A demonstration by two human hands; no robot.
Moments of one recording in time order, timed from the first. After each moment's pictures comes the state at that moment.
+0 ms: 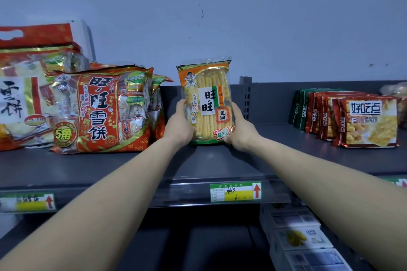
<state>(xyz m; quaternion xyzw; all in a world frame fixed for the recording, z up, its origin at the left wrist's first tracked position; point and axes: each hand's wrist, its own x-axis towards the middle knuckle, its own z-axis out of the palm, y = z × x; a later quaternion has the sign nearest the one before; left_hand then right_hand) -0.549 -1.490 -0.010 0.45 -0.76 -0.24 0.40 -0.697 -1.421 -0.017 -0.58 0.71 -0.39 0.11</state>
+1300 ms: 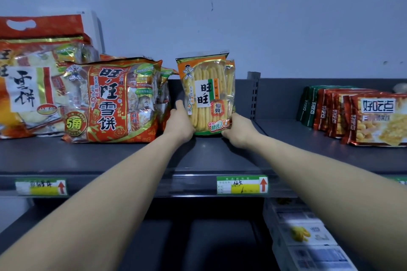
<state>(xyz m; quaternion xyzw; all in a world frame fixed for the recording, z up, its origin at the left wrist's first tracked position) -0.539 -1.502 -0.018 0.52 -0.76 -0.16 0.35 -0.680 -1.435 -0.020 -0.56 0.75 -0.33 0.09</state>
